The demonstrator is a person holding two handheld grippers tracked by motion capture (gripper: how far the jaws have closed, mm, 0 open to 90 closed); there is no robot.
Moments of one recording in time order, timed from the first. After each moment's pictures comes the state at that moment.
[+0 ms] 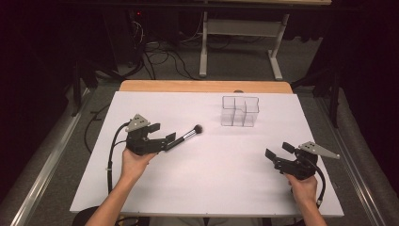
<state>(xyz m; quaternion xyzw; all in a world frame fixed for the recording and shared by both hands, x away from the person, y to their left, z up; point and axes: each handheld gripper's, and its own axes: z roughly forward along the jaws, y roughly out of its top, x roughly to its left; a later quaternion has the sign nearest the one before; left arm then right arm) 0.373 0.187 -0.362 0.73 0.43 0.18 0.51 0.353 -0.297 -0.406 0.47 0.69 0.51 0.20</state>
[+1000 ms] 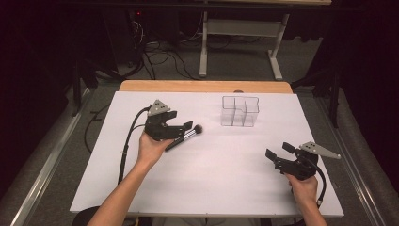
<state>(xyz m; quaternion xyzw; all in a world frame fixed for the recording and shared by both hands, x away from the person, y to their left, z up) 0.409 0.142 -0.340 0.74 0.40 0.18 0.51 0.353 -0.298 -0.406 0.47 0.69 0.51 0.20</state>
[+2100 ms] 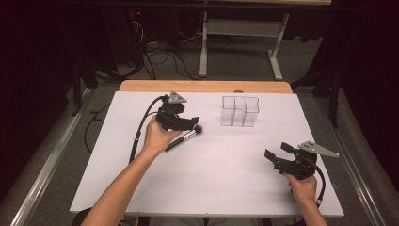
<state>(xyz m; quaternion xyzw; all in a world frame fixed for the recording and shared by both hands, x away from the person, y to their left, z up) 0.437 0.112 -0.322 0.81 0.38 0.19 0.41 0.354 -0.296 -0.406 0.47 0.70 0.51 0.19</state>
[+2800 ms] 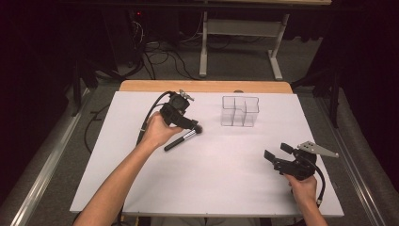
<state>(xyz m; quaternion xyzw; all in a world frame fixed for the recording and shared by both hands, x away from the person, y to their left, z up) 0.455 0.101 -0.316 0.86 0.38 0.14 0.30 0.353 -0.295 -0.406 0.47 0.70 0.50 0.18</state>
